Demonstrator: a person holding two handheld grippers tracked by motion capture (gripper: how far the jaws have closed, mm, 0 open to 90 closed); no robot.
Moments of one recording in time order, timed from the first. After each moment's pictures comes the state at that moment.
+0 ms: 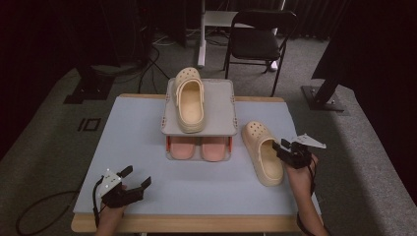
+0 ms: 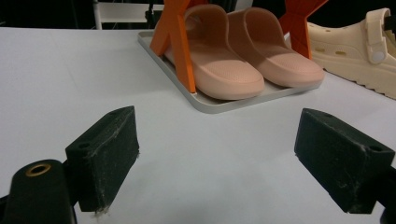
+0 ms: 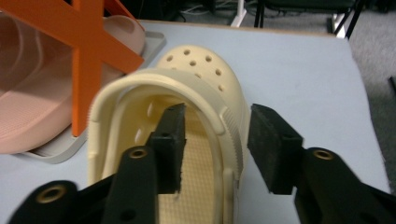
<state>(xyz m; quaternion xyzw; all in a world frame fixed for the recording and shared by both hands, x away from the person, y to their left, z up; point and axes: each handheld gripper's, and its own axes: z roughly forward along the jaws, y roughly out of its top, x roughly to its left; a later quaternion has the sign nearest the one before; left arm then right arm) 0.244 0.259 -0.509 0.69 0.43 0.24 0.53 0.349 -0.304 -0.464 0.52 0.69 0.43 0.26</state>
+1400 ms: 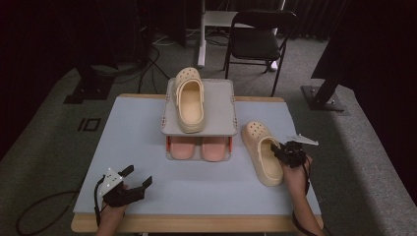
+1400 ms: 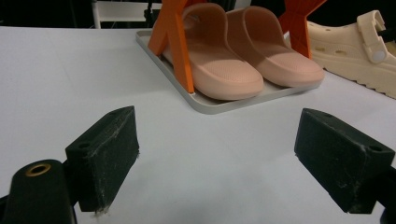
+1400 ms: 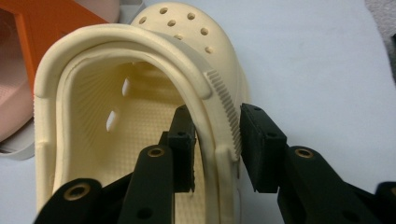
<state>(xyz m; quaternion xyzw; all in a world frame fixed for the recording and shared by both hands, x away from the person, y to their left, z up) 0.246 0.256 -0.510 0.69 0.43 0.24 0.52 0.368 -0.301 -0.489 0.57 0.69 0.39 0.22</state>
